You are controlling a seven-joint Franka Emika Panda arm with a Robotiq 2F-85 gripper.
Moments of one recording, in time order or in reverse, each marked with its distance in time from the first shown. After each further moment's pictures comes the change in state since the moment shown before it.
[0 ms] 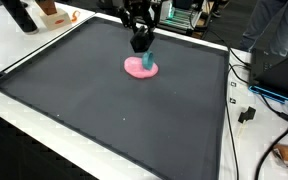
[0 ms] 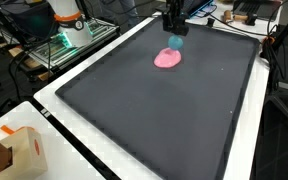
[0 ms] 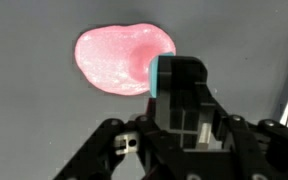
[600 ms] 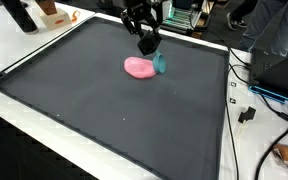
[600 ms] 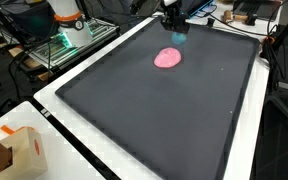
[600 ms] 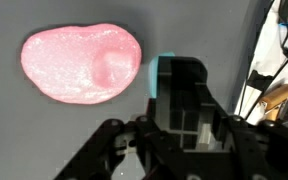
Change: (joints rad) arm -0.027 0.010 -0.001 -0.045 0.383 0.000 -0.340
